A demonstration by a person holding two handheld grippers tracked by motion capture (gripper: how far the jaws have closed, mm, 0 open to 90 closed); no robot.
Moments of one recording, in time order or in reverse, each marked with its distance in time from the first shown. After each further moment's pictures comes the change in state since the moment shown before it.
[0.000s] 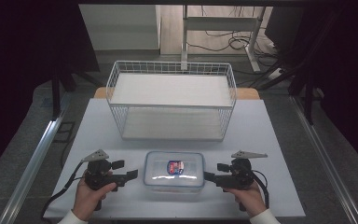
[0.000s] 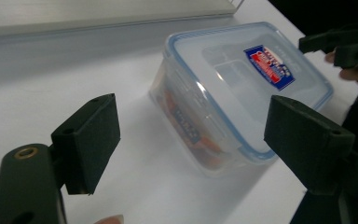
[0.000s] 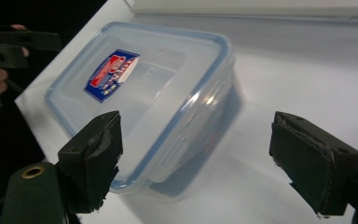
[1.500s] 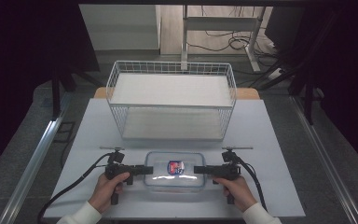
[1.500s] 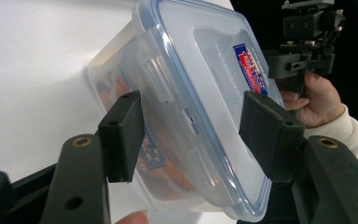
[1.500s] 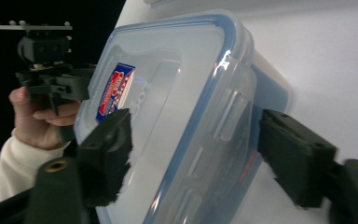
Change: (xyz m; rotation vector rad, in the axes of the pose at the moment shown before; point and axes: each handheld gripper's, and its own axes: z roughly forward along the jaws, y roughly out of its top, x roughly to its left) left arm 0.027 0.002 0.060 0.127 -0.306 -0.273; right arm -0.026 0.009 0.044 0.110 0.205 0.296
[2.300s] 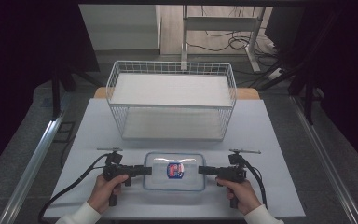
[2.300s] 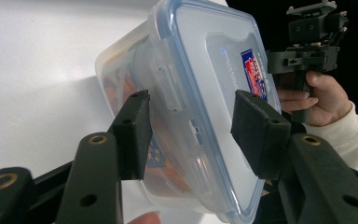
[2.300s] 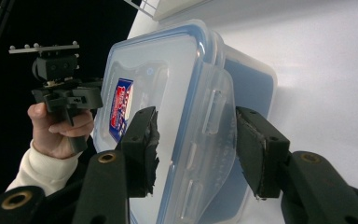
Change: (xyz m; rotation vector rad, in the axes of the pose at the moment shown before) left arm -0.012 -0.004 -0.007 -0.030 0.027 0.035; right arm 0.008 -0.010 -0.017 -0.077 0.020 0.047
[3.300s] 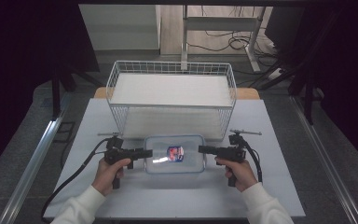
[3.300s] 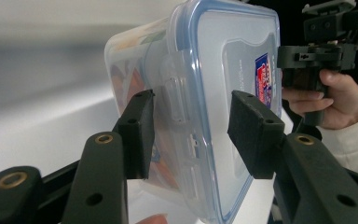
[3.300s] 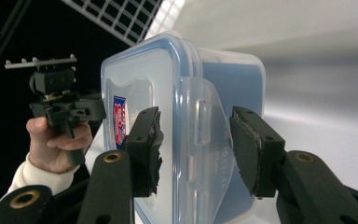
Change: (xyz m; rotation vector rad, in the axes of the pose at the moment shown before) left arm 0.003 0.050 0.000 -0.080 0.046 0.070; right arm 0.007 0.061 0.003 -0.091 -0.005 -0.084
